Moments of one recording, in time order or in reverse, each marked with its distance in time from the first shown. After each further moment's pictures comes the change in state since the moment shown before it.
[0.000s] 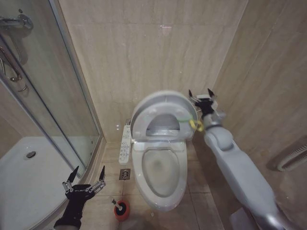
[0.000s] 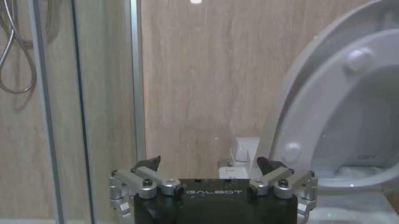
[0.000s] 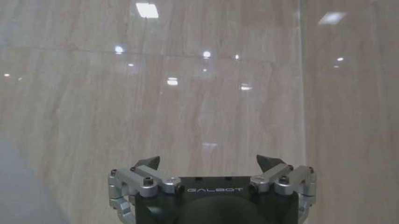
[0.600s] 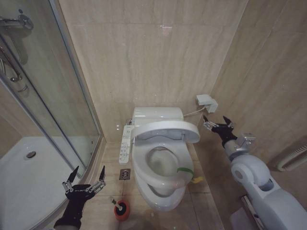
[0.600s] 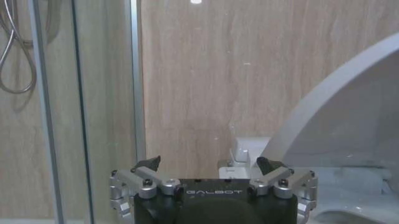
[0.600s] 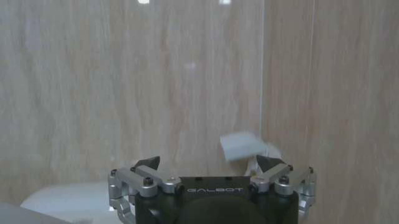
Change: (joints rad) left arm 0.000 0.000 0.000 0.000 0.000 0.000 0.000; right arm -0.370 -0.102 0.212 0.311 0.308 -0.344 0.161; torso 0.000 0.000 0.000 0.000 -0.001
